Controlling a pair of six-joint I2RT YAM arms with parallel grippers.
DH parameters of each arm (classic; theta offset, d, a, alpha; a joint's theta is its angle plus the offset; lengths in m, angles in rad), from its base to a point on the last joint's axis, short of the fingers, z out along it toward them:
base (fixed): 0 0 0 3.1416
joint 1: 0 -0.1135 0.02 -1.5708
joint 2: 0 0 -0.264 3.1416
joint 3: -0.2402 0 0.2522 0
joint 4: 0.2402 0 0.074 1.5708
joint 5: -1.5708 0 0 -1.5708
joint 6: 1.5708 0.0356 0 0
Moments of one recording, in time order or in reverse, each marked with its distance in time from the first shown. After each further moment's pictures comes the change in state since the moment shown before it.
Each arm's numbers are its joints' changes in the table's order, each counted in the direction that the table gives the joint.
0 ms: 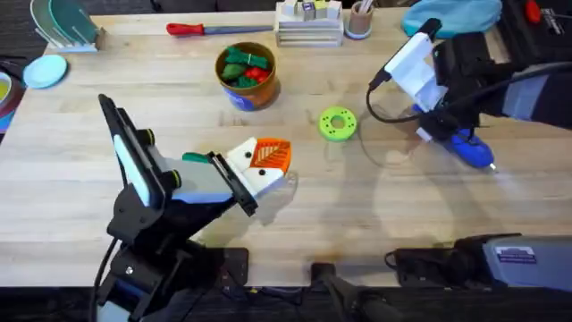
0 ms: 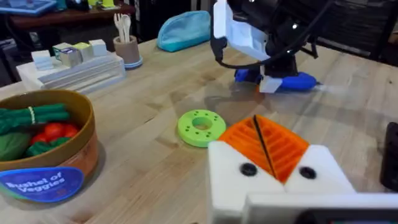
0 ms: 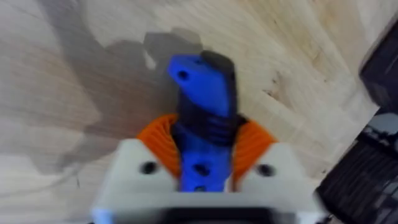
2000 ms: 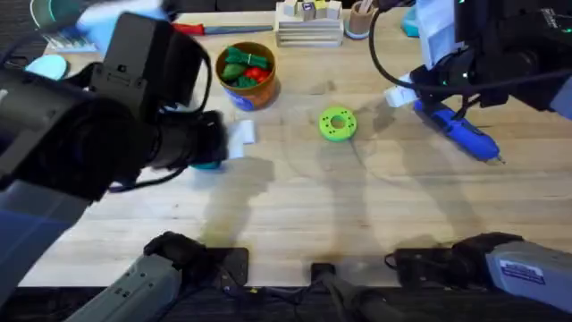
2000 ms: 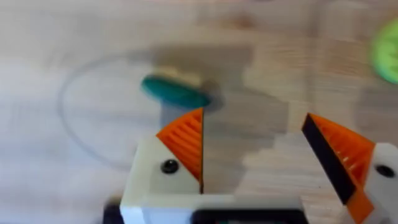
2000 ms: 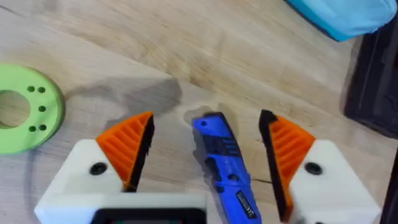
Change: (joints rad) left arm -0.023 -0.926 -0.902 1.082 0.670 -0.456; right arm -0.128 0.203 -0.143 0.029 0.161 0.318
